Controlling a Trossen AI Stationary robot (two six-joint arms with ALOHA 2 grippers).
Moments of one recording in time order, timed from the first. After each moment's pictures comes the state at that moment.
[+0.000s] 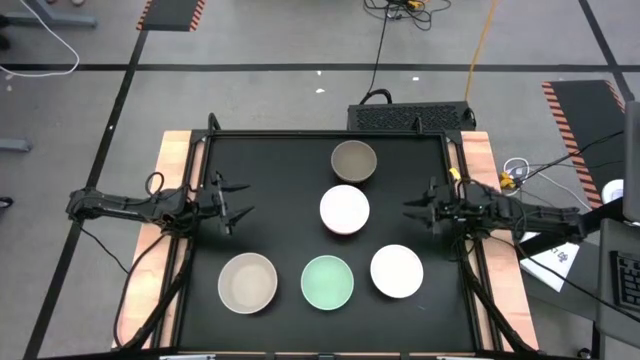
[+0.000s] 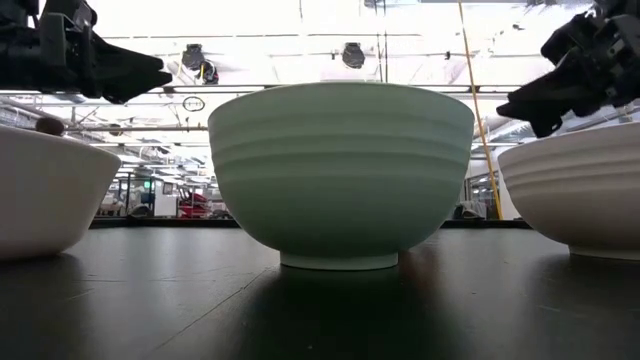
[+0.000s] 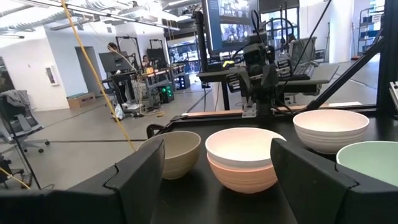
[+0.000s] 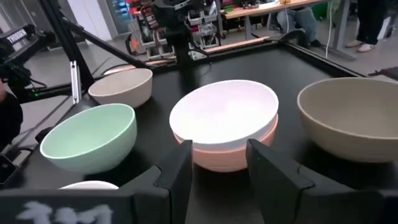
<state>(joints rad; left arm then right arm) -0.10 0.20 0.04 0.27 -0.32 0.18 -0.10 0.06 0.13 -0.26 -0.04 0.20</state>
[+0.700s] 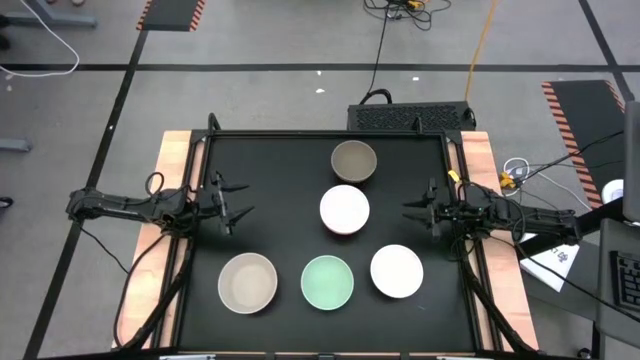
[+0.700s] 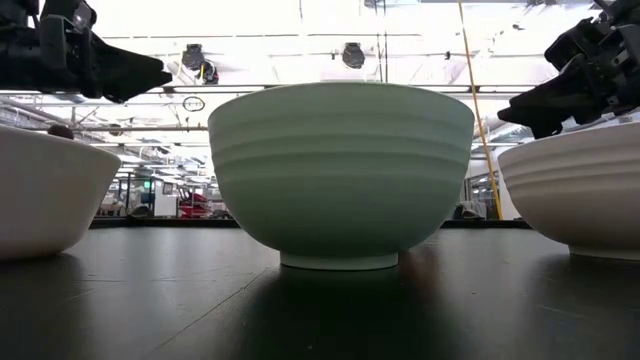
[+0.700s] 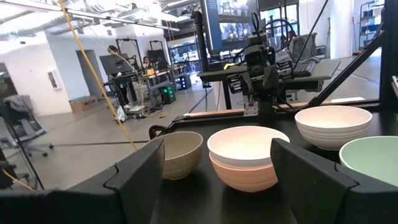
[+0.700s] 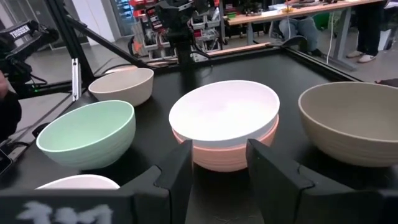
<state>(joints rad) -0.10 0.20 0.04 0.26 -0.32 0.21 -0.10 0.00 0.09 -0.26 -0.05 0.16</state>
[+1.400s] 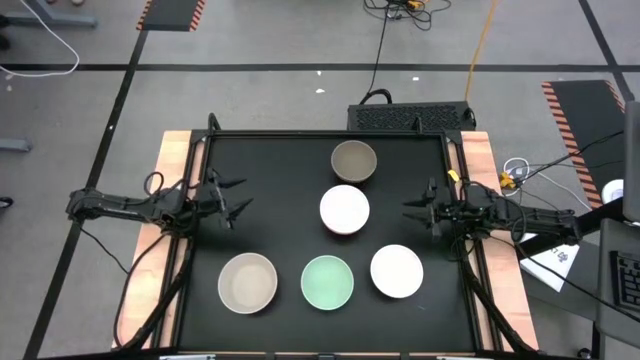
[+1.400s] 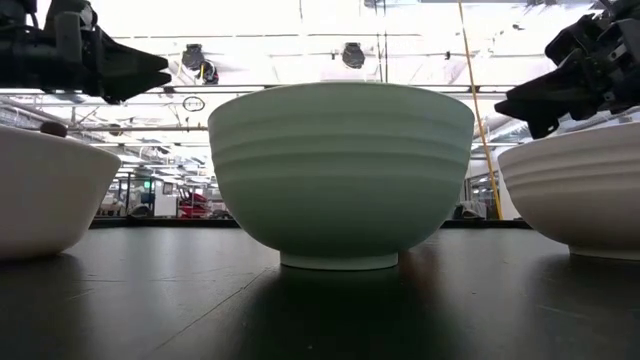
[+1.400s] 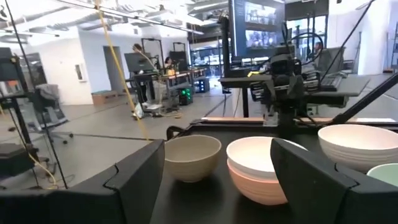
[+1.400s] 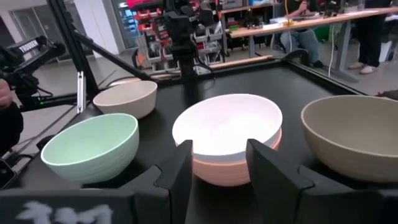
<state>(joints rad) -0.10 0.20 0.04 0.31 -0.41 0.16 -0.10 0.00 0.04 -0.19 -0.05 0.15</state>
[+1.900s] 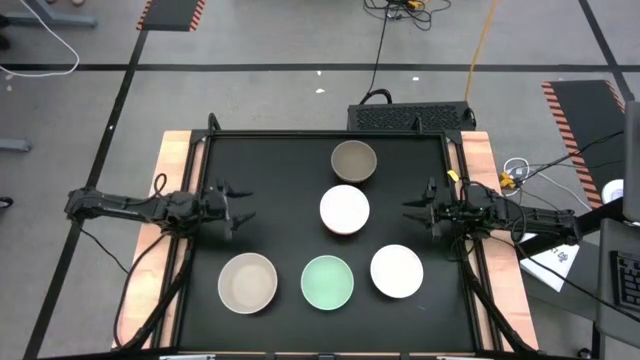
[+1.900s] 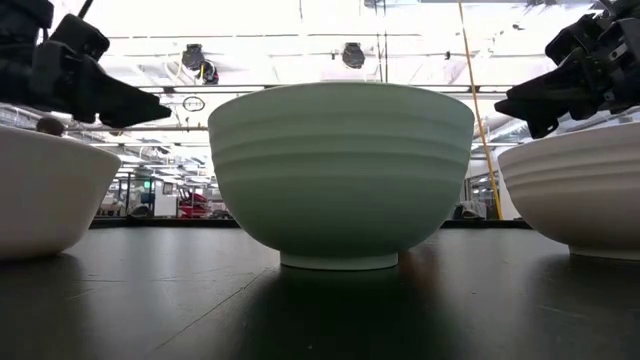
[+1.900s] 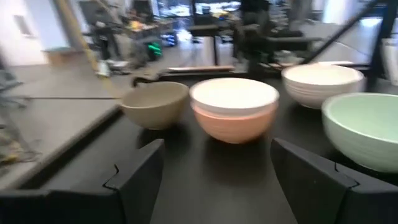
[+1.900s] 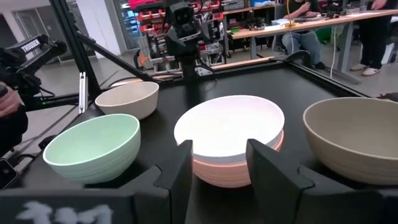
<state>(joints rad) -0.10 0.23 0.04 0.09 -0.28 0.06 -0.10 0.00 0.04 -0.19 -0.06 0.15</state>
